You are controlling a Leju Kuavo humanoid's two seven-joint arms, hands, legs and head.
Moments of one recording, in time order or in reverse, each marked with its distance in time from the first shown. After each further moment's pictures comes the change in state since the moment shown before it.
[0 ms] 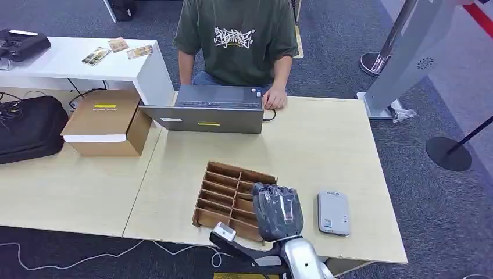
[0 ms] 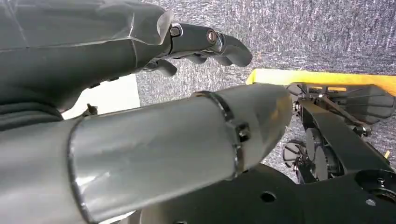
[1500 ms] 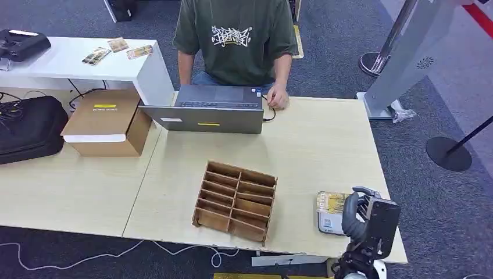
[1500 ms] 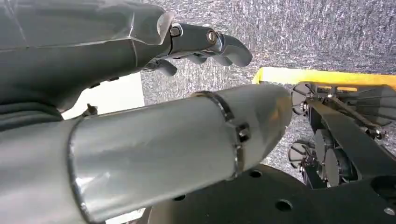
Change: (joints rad) left arm 0.014 0.000 0.011 0.000 0.000 0.006 0.006; right arm 0.164 0.179 -0.553 -0.118 -1.216 -0.286 -0.333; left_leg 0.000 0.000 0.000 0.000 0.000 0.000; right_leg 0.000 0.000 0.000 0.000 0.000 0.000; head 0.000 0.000
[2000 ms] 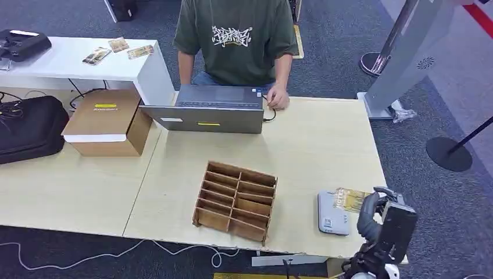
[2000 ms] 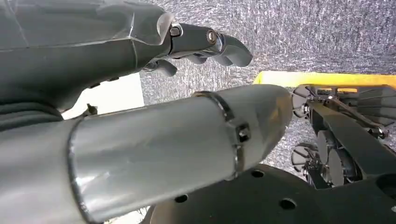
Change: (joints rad) left arm -0.002 0.001 -0.027 0.000 -0.024 0.011 -0.006; right arm -0.014 0.007 -0.050 -0.014 0.036 -0.080 -0.092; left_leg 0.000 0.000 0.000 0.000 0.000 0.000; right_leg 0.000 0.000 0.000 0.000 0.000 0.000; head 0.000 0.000
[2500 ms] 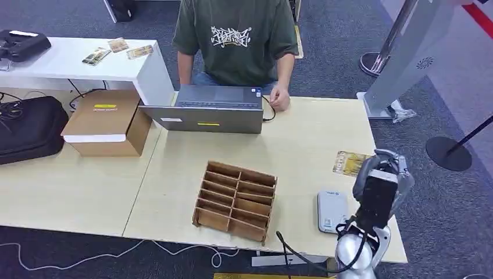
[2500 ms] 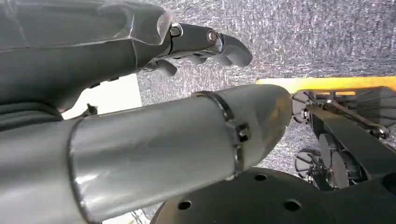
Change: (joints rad) left arm -0.004 0.008 -0.045 0.000 -0.030 0.001 -0.018; right arm -0.266 -0.029 0.036 0.121 0.224 -0.116 -0.051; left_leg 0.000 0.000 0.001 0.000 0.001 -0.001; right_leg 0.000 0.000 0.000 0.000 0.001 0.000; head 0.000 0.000
